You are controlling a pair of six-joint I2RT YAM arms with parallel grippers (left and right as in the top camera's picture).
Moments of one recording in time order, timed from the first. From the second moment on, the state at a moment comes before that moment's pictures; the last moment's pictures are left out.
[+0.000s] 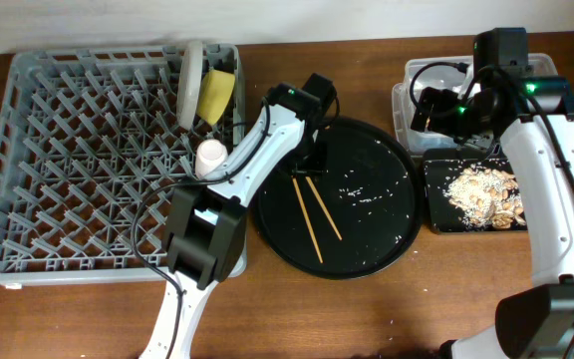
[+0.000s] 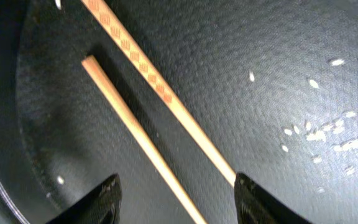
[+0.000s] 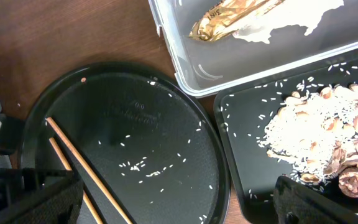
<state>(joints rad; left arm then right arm) -0.57 2.38 2.12 -1.26 0.10 -0.38 -0.03 1.69 1.70 -1.15 -0.08 0.33</state>
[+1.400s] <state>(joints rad) -0.66 2.38 1.99 -1.07 -0.02 -0.57 -0.03 1.69 1.70 -1.15 -0.08 0.33</state>
